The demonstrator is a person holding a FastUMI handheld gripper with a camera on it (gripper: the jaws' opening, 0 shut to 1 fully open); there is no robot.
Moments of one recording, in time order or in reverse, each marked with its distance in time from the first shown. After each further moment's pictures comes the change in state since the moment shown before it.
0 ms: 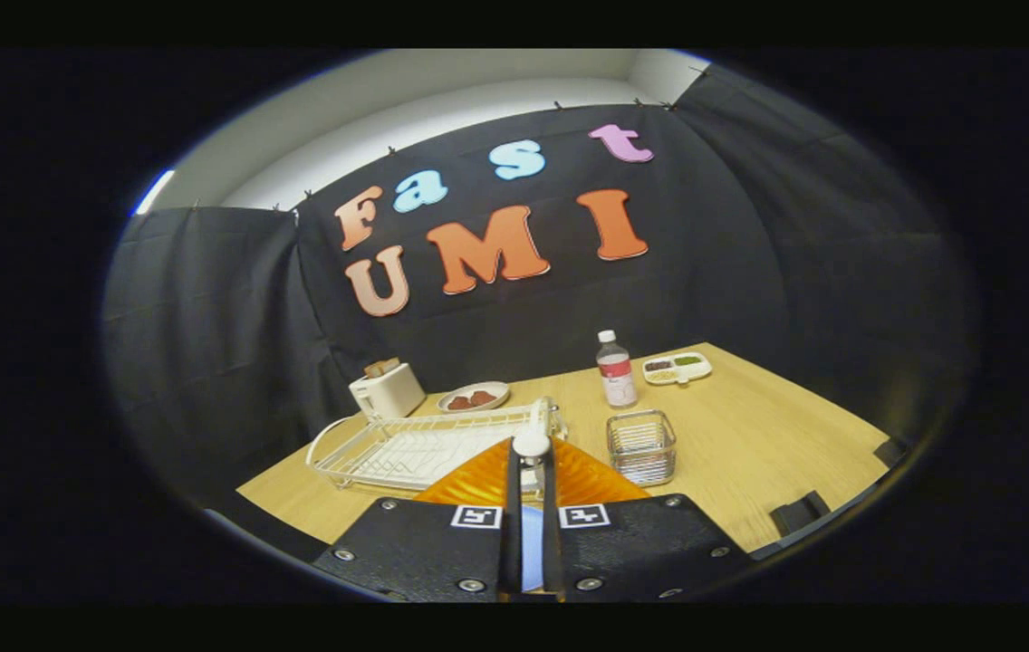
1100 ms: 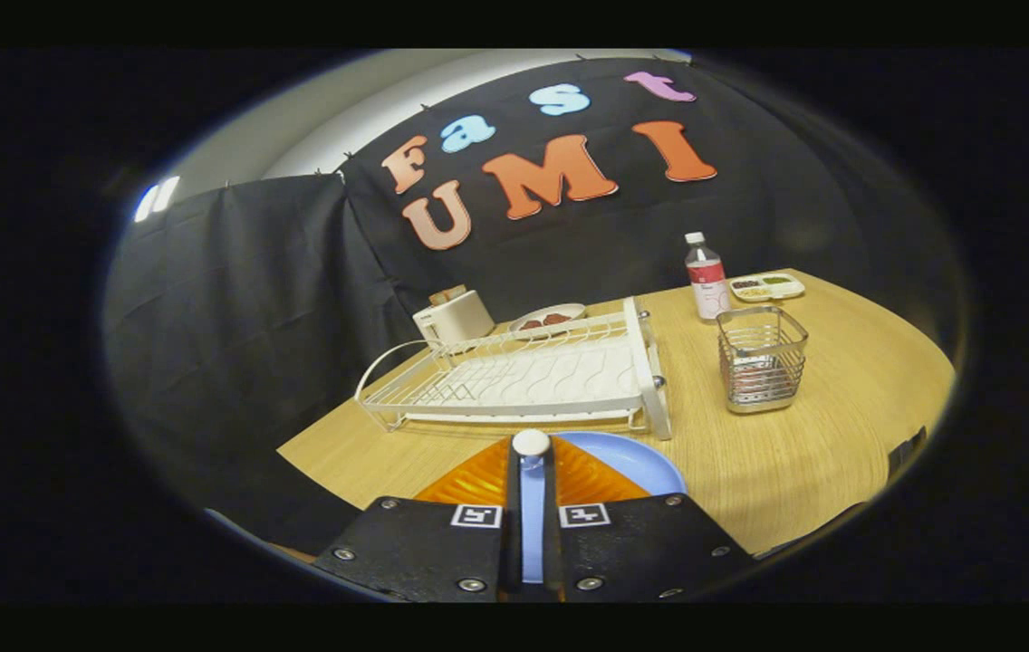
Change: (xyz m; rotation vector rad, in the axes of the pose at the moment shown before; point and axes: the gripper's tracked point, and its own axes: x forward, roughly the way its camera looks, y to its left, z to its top) arm 0.021 0.057 -0.112 0.016 0.214 0.234
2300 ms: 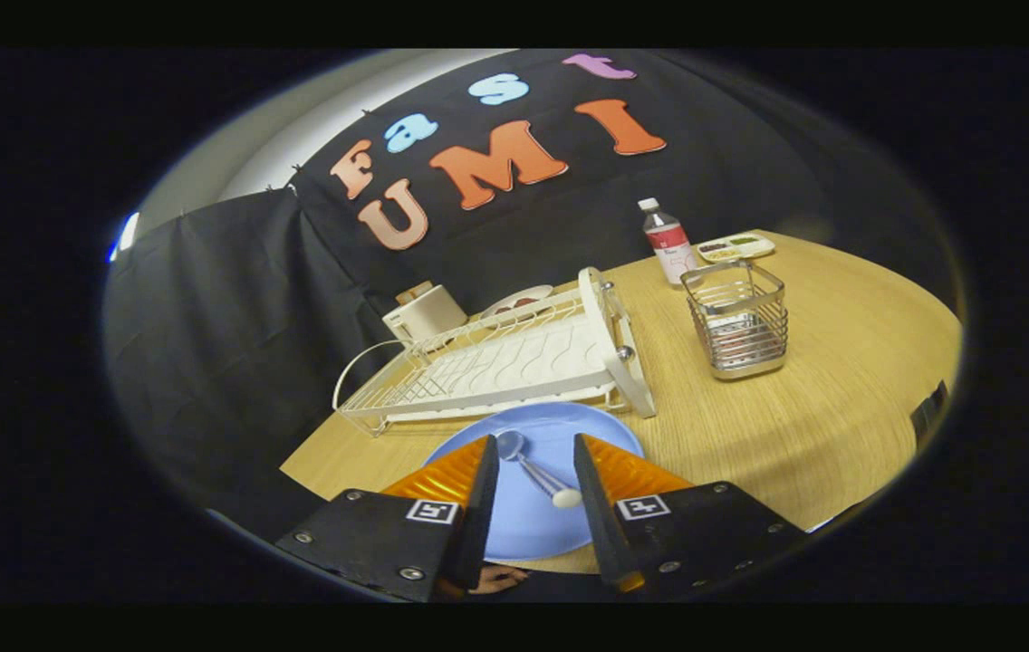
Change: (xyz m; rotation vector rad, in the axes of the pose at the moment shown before) arm 0.014 -0.028 -0.008 0.123 0.026 -0.074
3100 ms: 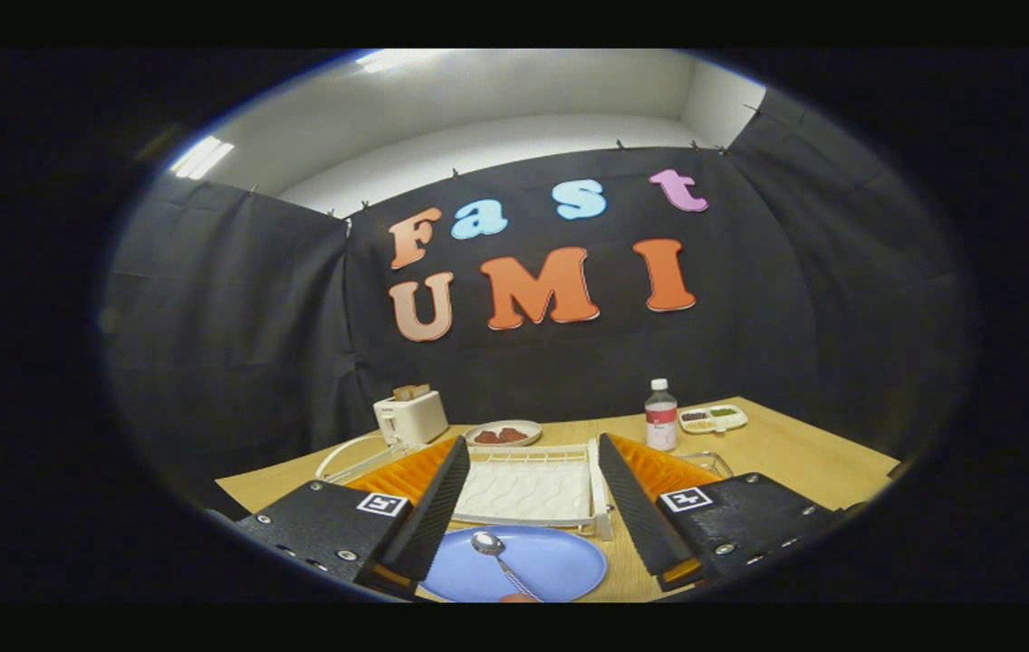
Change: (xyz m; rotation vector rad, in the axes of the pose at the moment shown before) arm -0.051 0.062 0.146 -0.310 -0.504 -0.100
